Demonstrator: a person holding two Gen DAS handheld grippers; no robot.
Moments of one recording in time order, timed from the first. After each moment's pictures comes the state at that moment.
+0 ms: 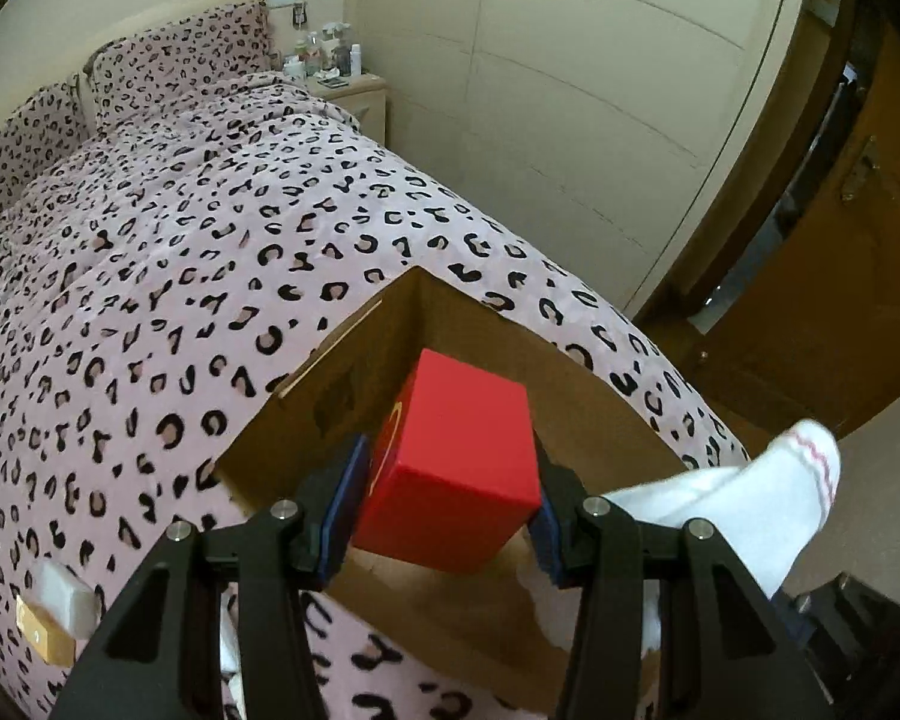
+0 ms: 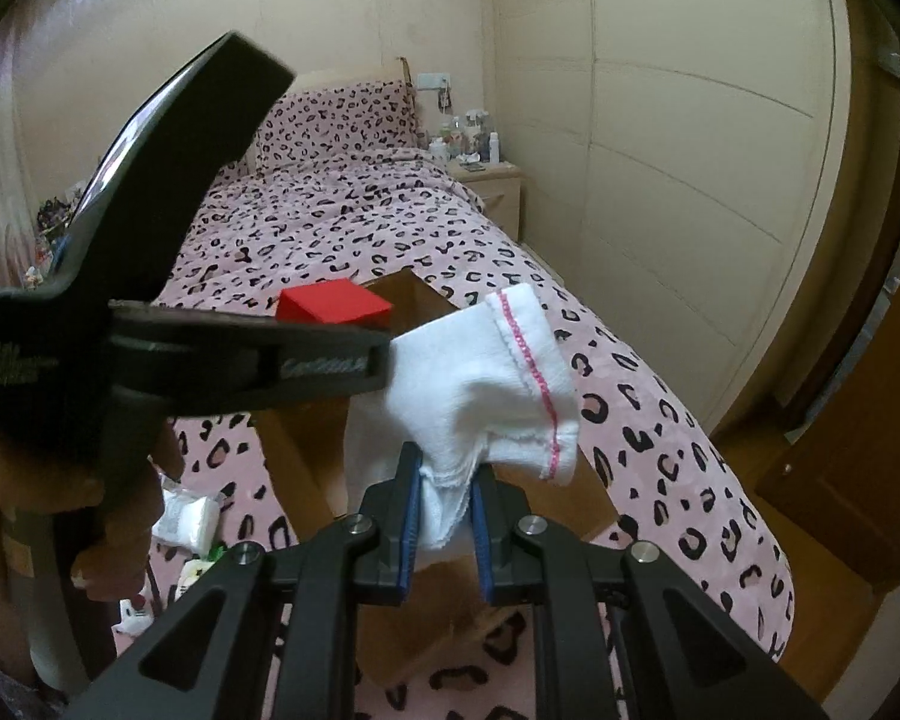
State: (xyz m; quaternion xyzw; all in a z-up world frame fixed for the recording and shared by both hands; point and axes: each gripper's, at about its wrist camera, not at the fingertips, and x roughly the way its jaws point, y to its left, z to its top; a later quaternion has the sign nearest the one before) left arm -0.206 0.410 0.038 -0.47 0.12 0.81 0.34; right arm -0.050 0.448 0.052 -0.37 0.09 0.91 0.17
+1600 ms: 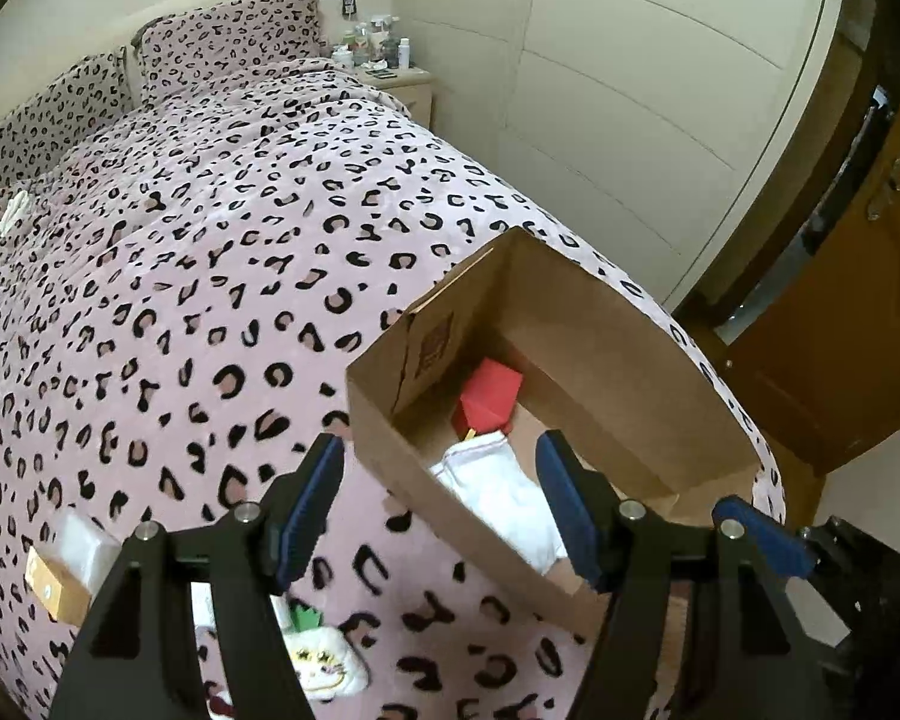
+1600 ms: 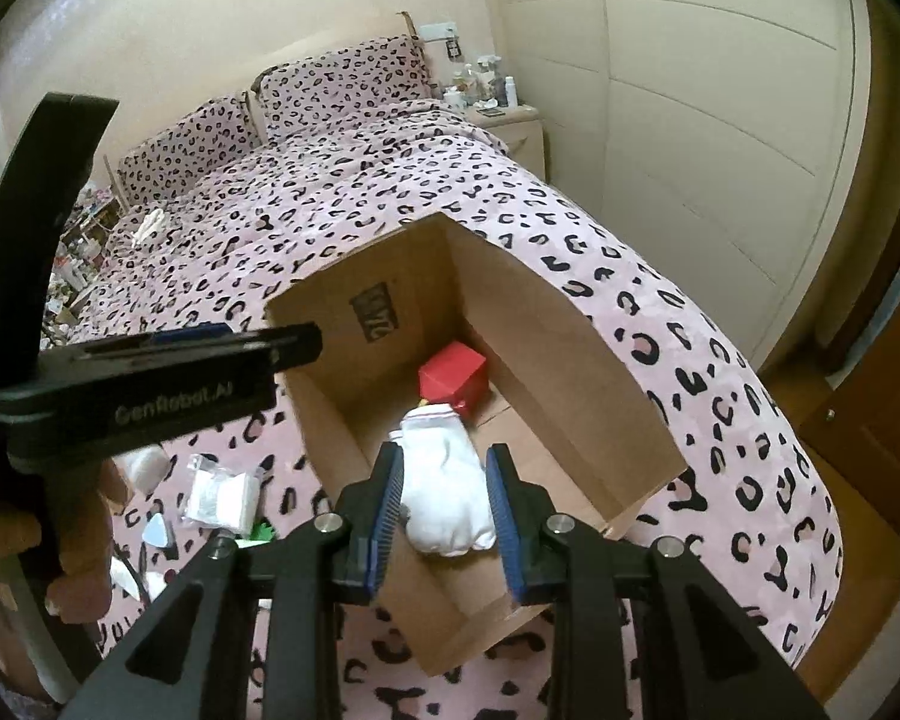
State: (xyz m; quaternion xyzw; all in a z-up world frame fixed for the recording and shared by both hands) left arm -0.201 0.339 0.037 -0.47 0.11 0.82 0.30; right arm -0.060 0.445 0.045 -0.41 0.15 0.89 0.13
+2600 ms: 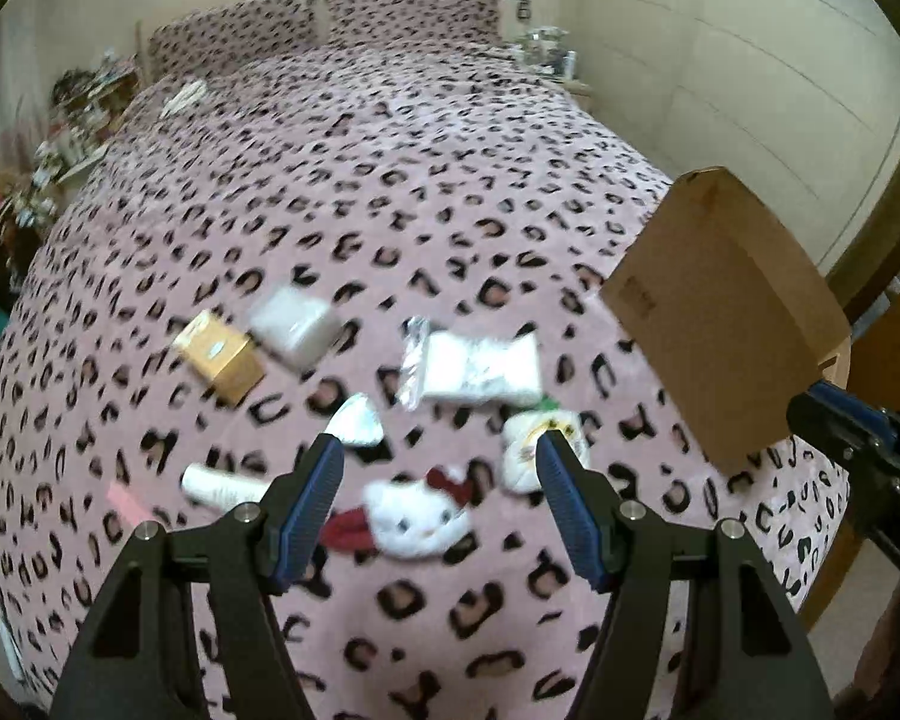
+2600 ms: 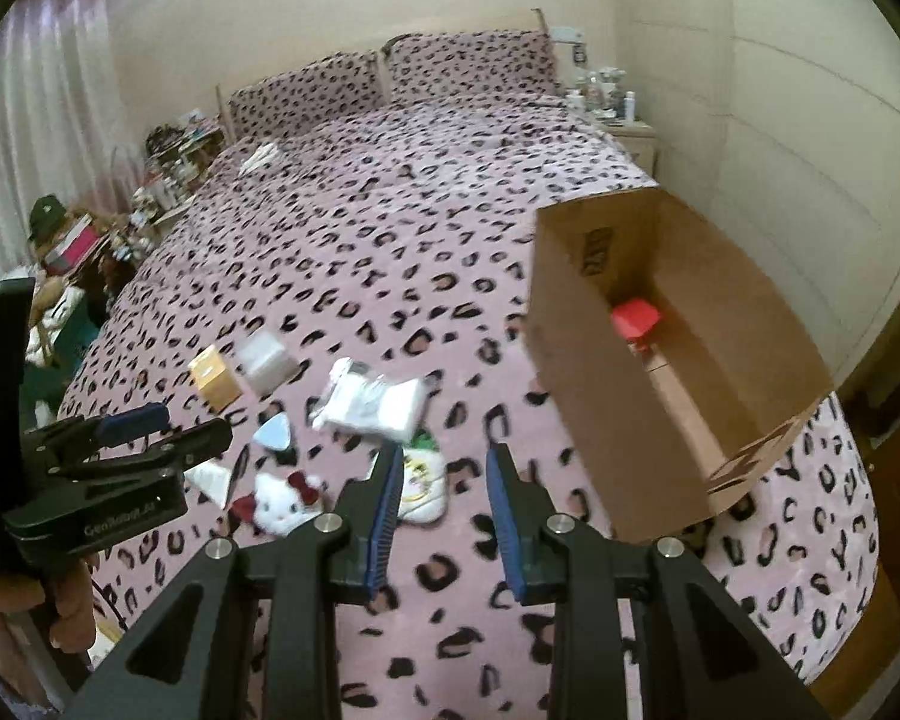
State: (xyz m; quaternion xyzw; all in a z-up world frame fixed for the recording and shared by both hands) left arm -0.097 0.095 0.007 -0.48 0.04 0.86 0.15; right arm -0.027 0.294 0.043 -0.42 0.09 0.90 0.02
